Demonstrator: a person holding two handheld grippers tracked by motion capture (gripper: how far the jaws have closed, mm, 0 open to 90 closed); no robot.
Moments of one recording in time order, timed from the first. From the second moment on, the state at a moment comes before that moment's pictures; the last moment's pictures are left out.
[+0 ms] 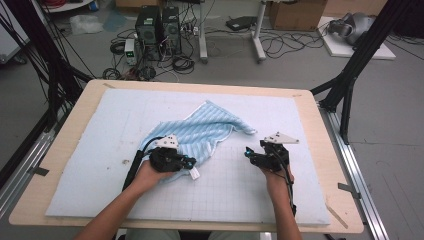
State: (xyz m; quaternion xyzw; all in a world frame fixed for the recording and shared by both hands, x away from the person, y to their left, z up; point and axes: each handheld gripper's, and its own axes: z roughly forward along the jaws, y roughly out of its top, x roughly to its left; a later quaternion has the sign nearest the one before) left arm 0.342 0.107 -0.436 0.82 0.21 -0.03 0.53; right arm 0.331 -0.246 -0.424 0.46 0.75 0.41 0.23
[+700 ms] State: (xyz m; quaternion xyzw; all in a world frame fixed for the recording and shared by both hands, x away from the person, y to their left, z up) left arm 0.357 0.110 -0.439 0.82 0.29 0.09 0.48; right arm 0.327 -0.211 -0.428 0.38 0.80 0.44 0.17
